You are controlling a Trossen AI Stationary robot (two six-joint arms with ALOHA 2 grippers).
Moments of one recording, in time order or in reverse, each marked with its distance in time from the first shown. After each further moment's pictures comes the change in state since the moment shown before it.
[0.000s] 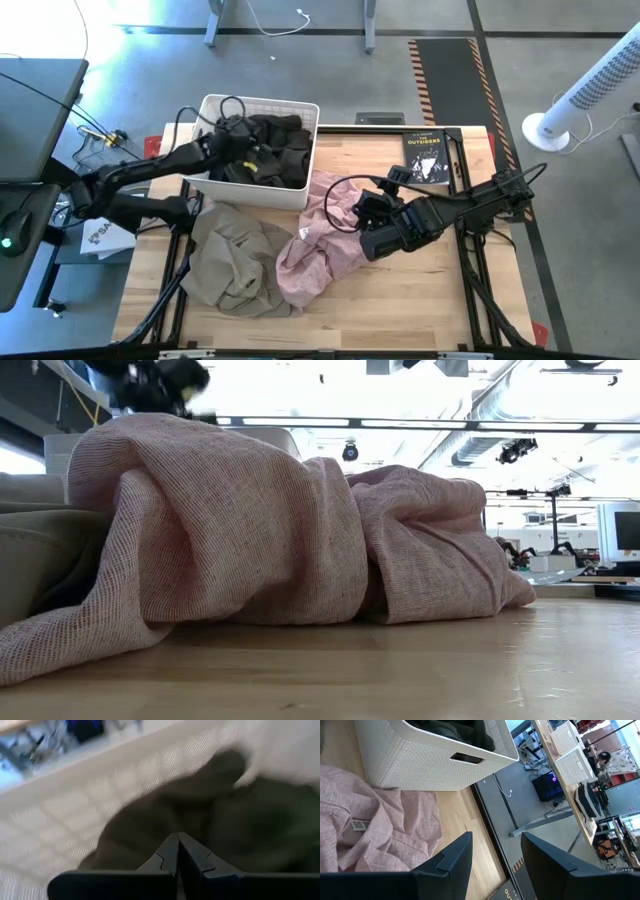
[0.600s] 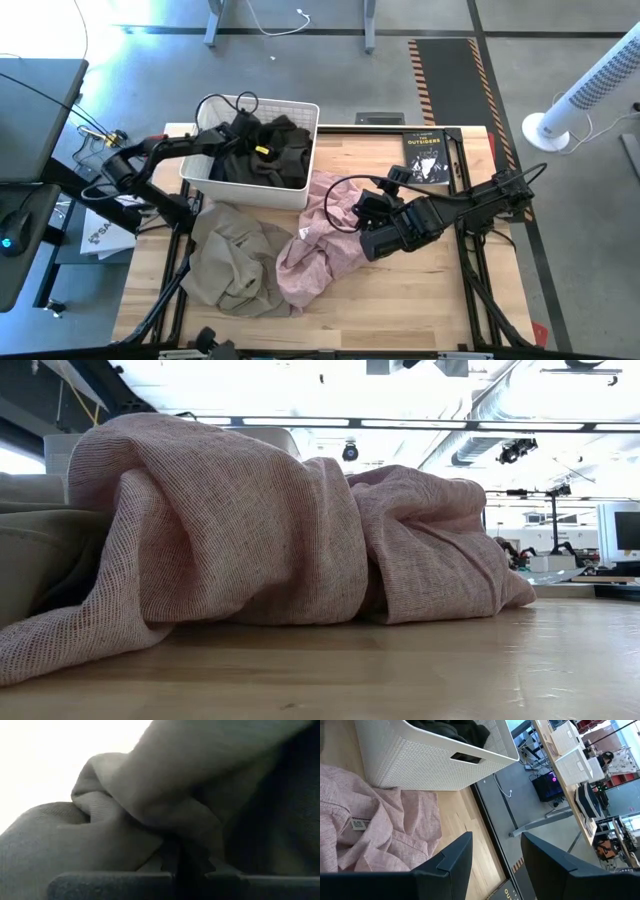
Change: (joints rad) left arm 0.253 0.363 0.016 0.027 0.393 -0.035; right arm 0.000 0.000 0.000 0.000 -0.002 -0.004
